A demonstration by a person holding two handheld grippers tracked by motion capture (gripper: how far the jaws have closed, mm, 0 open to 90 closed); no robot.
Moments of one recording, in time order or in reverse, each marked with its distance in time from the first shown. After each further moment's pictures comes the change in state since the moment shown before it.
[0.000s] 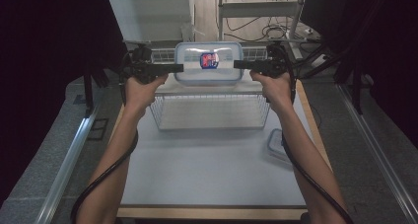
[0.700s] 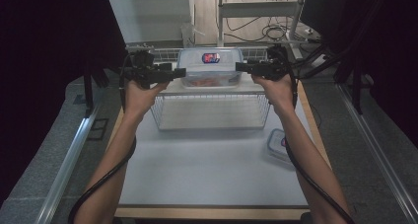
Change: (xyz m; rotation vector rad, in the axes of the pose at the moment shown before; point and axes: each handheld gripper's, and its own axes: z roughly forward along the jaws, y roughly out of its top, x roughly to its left) left arm -0.017 -0.016 -0.006 -0.063 0.047 0.196; right arm 0.008 -0.005 -0.007 -0.021 -0.070 -0.141
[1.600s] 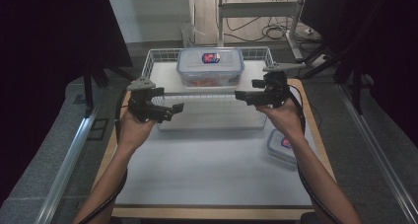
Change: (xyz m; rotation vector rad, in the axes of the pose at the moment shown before) left arm -0.039 -0.075 -0.025 0.037 0.073 0.181; right arm 0.033 -0.054 -0.023 0.076 -0.042 -0.181
